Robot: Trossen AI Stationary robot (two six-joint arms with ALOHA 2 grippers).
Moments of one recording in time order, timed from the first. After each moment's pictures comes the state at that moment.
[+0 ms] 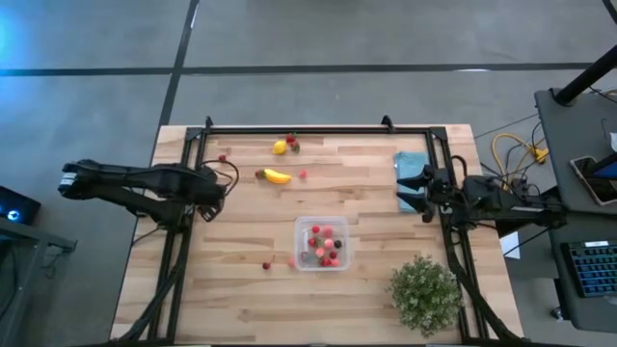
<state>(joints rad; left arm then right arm) -0.06 0.98 0.92 -1.56 -0.36 -0.88 -0.03 0.05 0.18 -0.15 0.18 0.40</state>
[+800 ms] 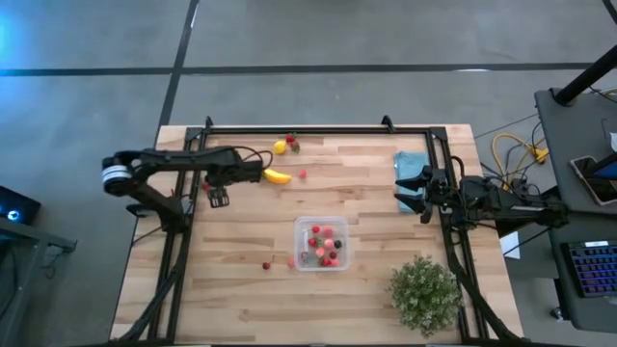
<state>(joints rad) 0.37 1.46 0.92 -1.37 -0.46 0.03 -0.03 0.08 0.19 -0.18 0.18 0.39</state>
